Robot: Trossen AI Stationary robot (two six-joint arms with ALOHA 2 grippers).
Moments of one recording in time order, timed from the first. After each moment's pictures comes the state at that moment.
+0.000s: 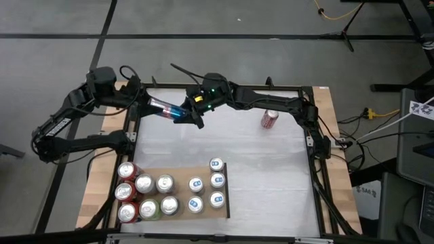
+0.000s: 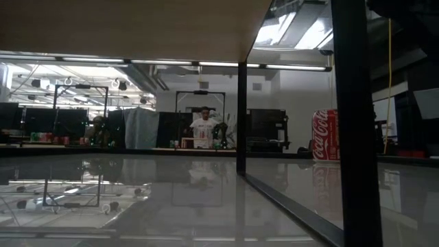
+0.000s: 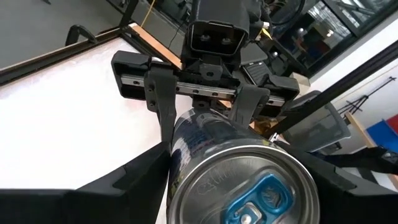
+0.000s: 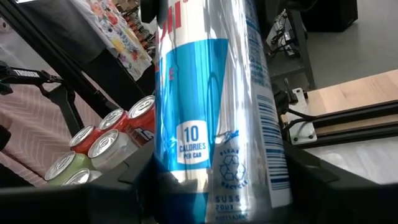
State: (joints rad) left arm 0.59 0.73 1.14 -0.74 0.51 -0.51; right arm -0.20 2.11 2.03 -0.11 -0.59 0.37
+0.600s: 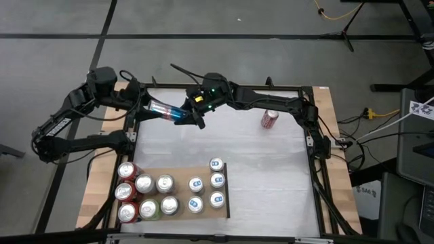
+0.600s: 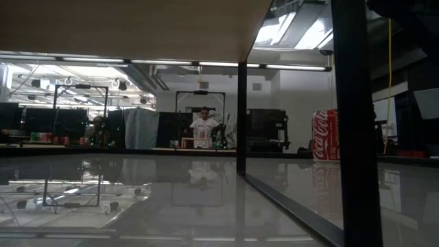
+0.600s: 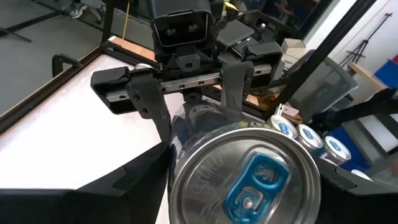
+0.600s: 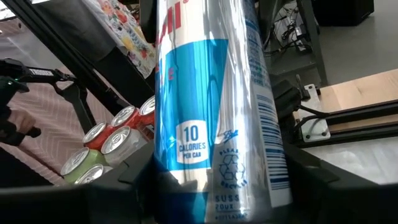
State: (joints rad) left arm 0.59 0.73 1.14 -0.76 0.59 -0.23; right arm -0.20 2.11 2.03 -0.10 -0.64 0.39
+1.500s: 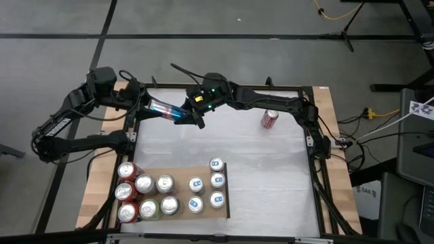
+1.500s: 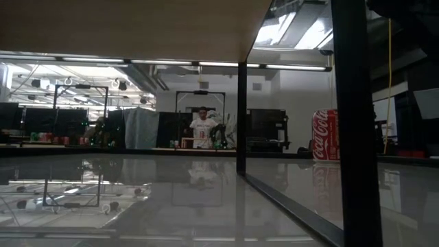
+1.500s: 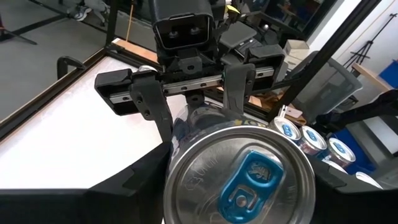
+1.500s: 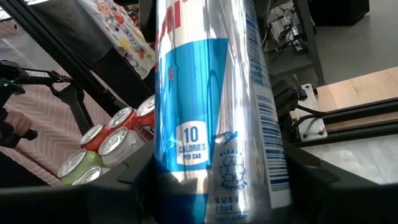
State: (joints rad) left arm 0.59 0.73 1.14 -0.75 0.57 -0.23; right arm -0.20 2.11 2.03 -0.11 -0.62 0.39
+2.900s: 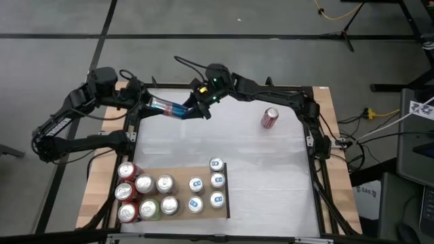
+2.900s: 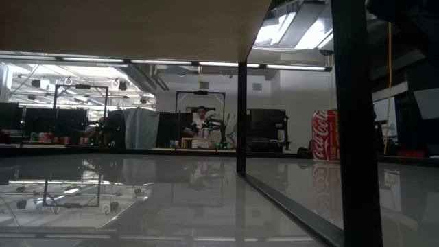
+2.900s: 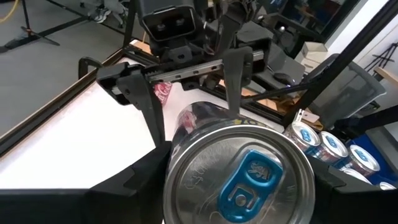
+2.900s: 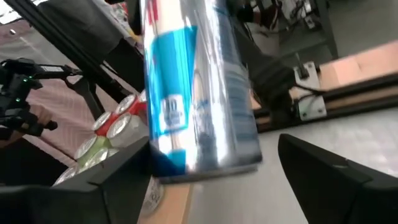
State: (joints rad) left arm 0.59 0.73 1.14 -0.76 0.50 -0.23; right arm -0.28 2.11 2.03 -0.19 -0.77 0.39
